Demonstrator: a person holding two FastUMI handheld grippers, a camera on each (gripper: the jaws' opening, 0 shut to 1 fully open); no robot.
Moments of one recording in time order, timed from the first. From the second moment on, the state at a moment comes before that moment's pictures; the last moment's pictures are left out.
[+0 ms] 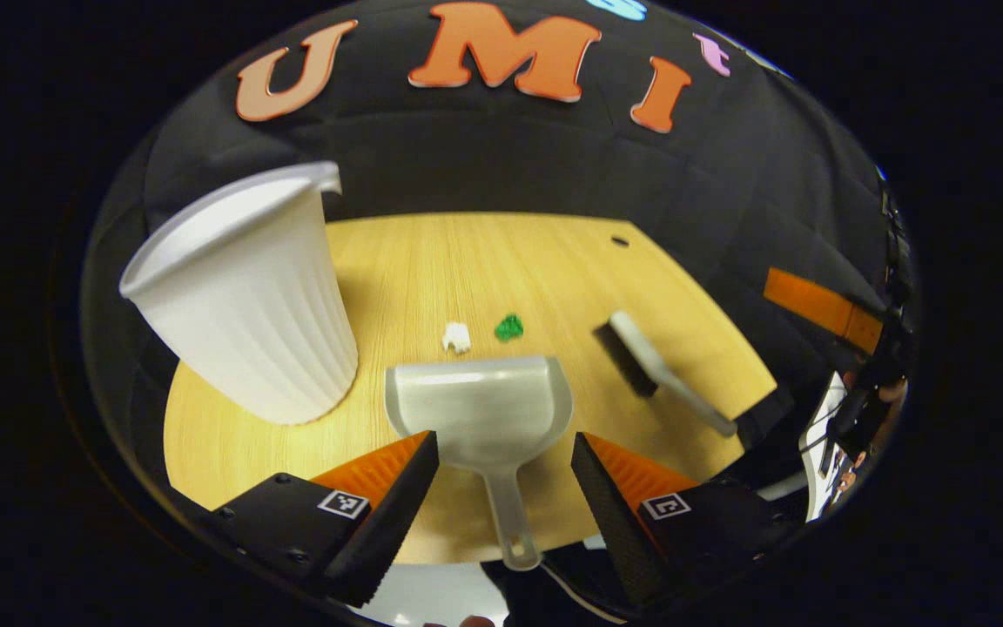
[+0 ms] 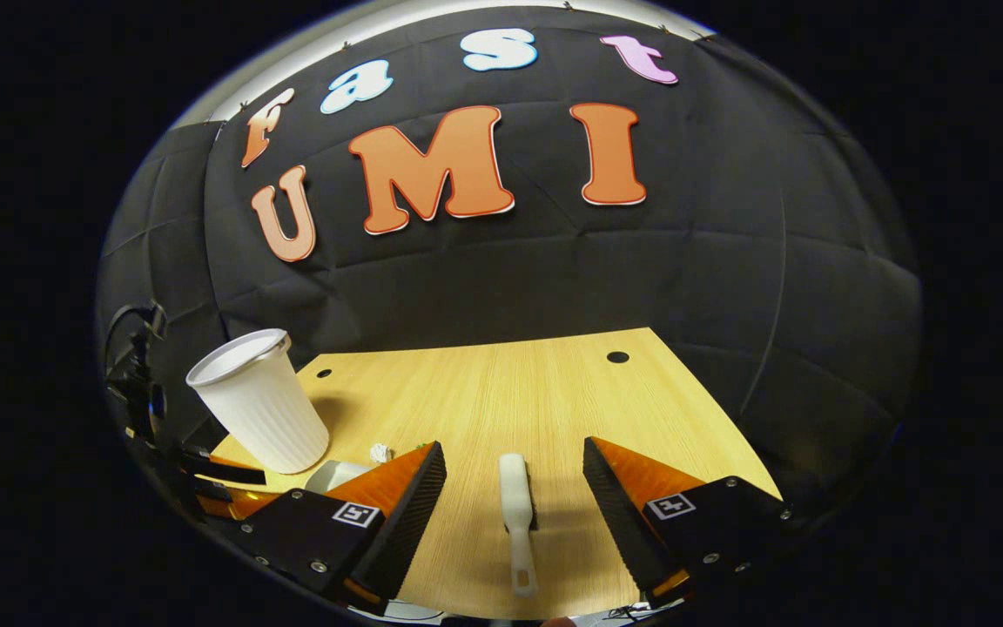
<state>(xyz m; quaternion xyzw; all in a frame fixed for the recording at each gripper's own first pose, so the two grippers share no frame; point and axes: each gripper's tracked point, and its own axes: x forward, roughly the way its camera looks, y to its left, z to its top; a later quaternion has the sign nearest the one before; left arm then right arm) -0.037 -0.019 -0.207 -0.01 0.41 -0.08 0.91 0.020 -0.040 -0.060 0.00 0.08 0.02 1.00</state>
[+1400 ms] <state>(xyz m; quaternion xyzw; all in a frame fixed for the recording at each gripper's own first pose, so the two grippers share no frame) -0.009 0.004 -0.292 -0.04 0.63 -0.02 0.78 0.025 -0.085 -0.095 0.01 0.17 0.00 0.99</state>
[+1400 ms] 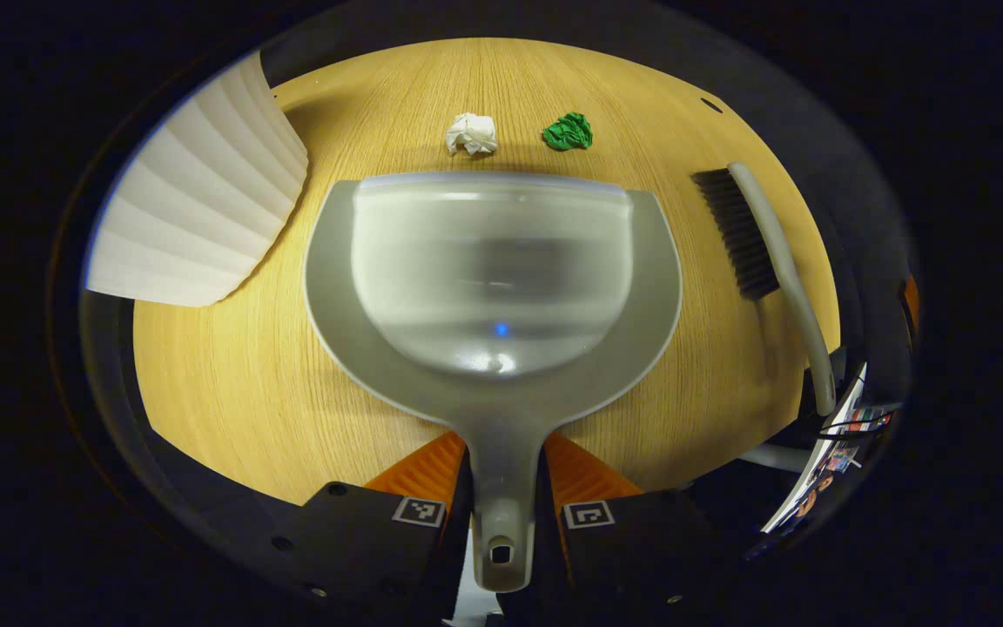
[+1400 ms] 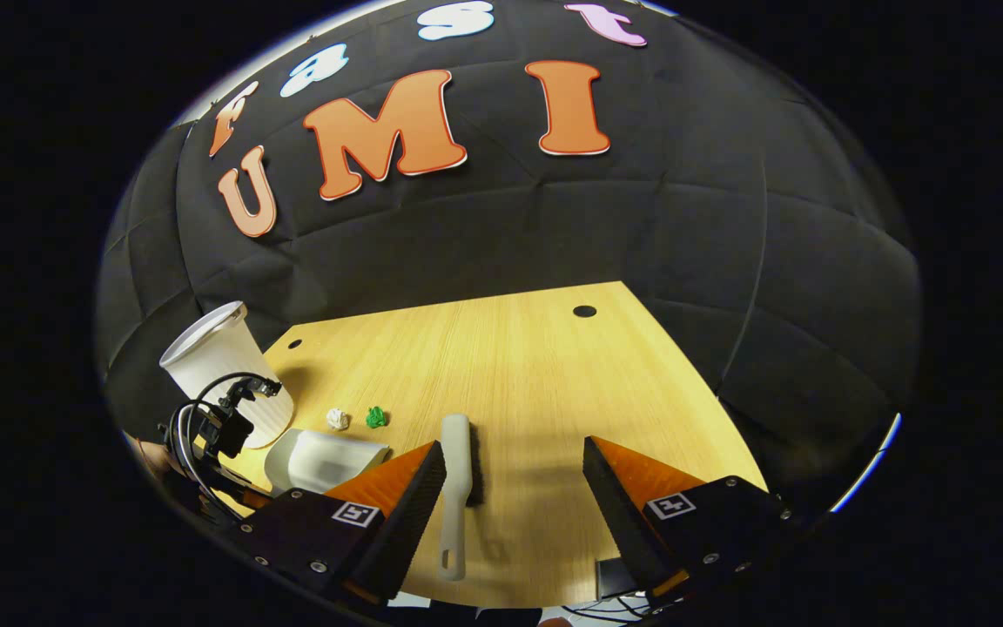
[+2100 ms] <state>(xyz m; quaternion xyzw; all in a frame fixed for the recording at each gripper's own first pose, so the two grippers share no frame) -0.001 0.020 -0.276 -0.06 0.57 -0.05 0.82 0.041 -0.045 -0.237 -0.04 0.44 0.04 0.90</state>
